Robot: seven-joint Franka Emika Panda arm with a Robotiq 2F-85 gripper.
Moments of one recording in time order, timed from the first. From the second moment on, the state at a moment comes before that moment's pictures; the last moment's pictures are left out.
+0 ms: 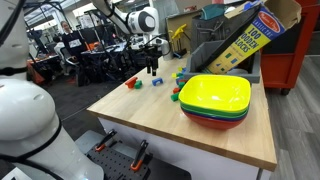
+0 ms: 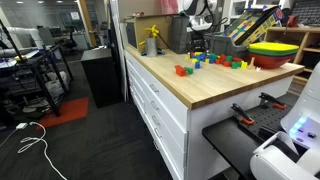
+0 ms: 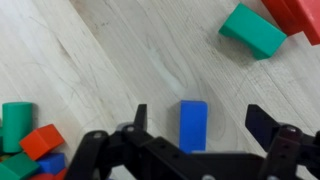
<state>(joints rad) 0.04 0.38 -0.04 -1.86 0.11 1.97 0.57</state>
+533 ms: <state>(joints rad) 0.06 0.39 -0.03 -1.88 0.11 1.98 0.57</state>
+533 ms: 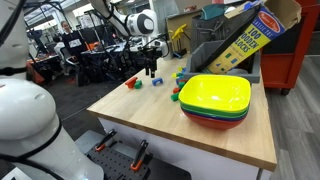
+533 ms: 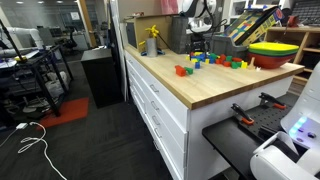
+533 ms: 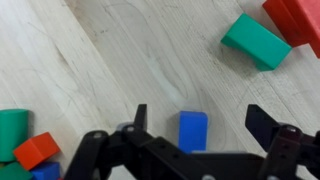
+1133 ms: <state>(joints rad) 0.06 0.44 -0.03 -1.88 0.11 2.06 0.57</state>
